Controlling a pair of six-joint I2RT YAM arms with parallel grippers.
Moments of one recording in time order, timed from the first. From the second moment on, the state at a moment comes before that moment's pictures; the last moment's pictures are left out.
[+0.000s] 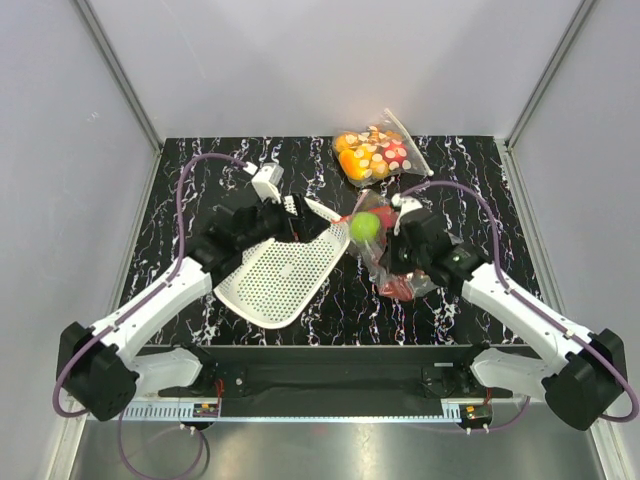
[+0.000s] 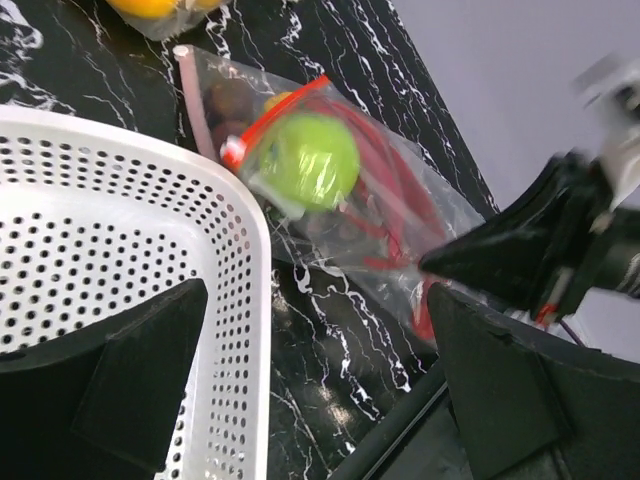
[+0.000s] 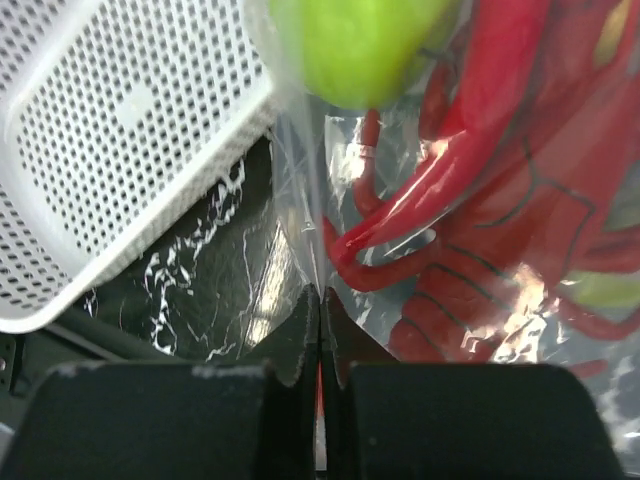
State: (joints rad) left arm -0.58 1.14 0.93 -0.10 0.23 -0.55; right arm 0.61 1.12 0.94 -0.54 0.02 0.40
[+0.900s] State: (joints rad) left arm -0.63 1.46 0.92 0.14 0.19 -0.71; right arm 0.64 0.95 0.71 -0.33 -0.10 0.55
